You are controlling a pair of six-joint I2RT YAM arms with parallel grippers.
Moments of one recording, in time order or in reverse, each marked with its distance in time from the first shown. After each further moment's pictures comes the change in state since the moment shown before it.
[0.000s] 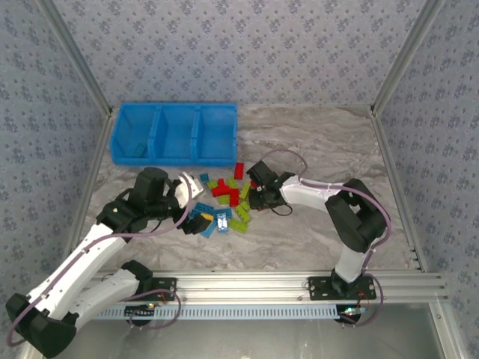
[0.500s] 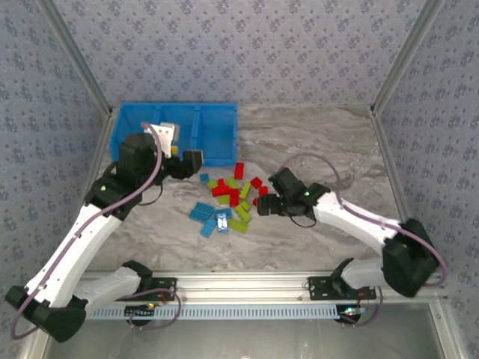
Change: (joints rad) left arm 0.058 0.135 0.348 0.053 -0.370 -0.539; right arm -0.011 -0.391 -0.167 -0.144 -0.008 0.082
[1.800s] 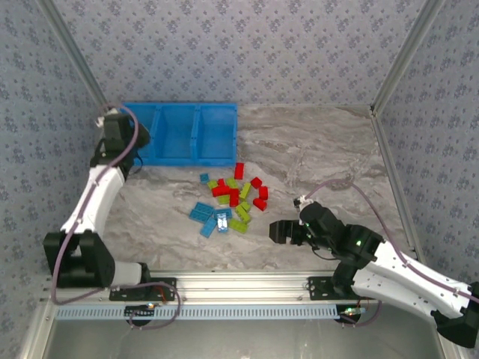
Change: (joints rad) left arm 0.516 0.416 0.023 0.297 -0.211 -0.322; right arm 0.236 -0.711 -0.246 -0.119 0.001 0.224
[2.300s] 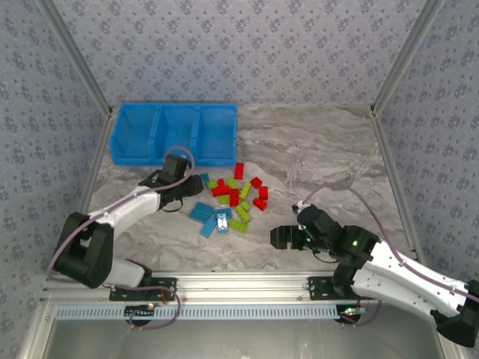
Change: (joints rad) left arm -0.424 -0.032 -0.419 0.057 0.125 0.000; right arm 0.000 0.008 -0.045 -0.035 -0.032 -0.007
